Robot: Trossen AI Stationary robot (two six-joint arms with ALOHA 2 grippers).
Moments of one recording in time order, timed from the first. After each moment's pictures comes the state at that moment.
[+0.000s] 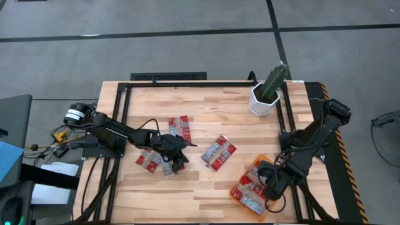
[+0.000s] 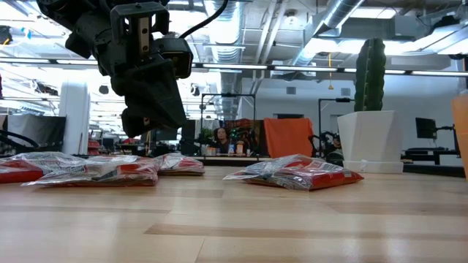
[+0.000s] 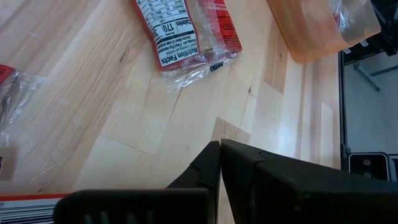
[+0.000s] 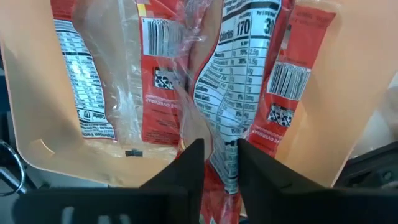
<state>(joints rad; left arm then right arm) -0.18 1.52 0.66 0.26 0.07 -0.75 0.84 1.41 1.06 -1.07 -0.05 1.41</state>
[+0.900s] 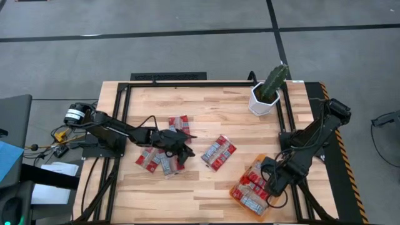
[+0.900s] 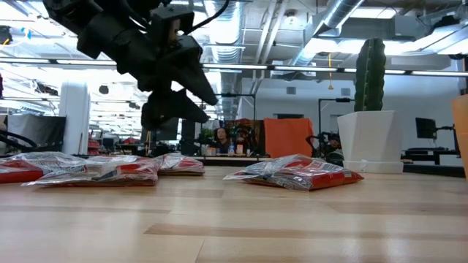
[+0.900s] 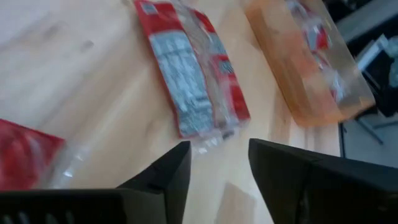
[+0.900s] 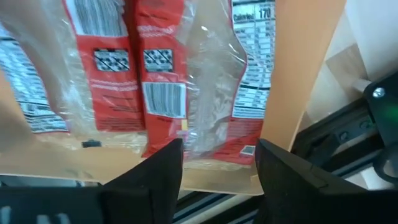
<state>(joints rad) -0.12 1.52 0.66 0.38 -0.04 -0.77 0.84 1.40 1.06 -1.21 -0.09 1.47</state>
